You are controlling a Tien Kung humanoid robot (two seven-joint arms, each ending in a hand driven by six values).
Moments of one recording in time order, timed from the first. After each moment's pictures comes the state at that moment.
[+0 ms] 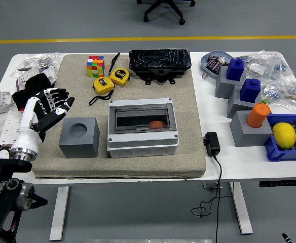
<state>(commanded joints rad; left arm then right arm) 0.01 0.01 -1.49 -1.49 1.34 0.09 -0.09 0.07 -0.12 1.32 0.18 -1.31 -0.09 0.08</state>
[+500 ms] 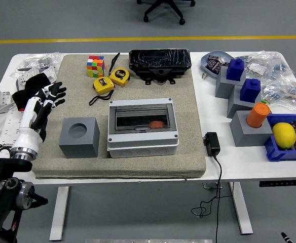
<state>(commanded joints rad) 0.01 0.01 -1.50 -1.49 1.33 0.09 -0.08 0.07 -0.11 1.32 0.18 -1.31 -0.09 0.08</state>
